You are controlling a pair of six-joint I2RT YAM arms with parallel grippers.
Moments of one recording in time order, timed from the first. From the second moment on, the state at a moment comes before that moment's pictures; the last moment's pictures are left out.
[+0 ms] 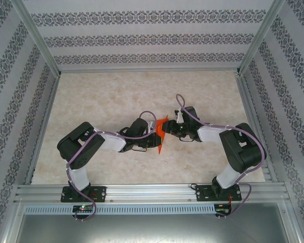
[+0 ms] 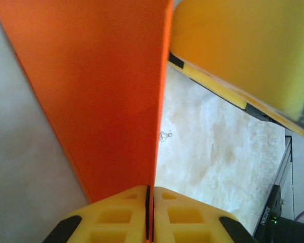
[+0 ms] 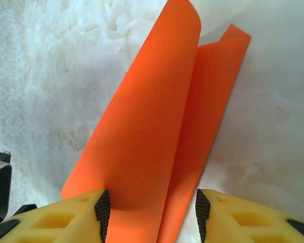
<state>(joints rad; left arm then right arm) -0.73 1.83 0.76 0.37 0.42 -0.86 0.40 1.65 0.68 0.14 -0.48 0.71</state>
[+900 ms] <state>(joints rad) -0.70 1.75 0.75 0.37 0.42 -0.87 0.41 1.71 0.75 0.05 -0.45 0.73</state>
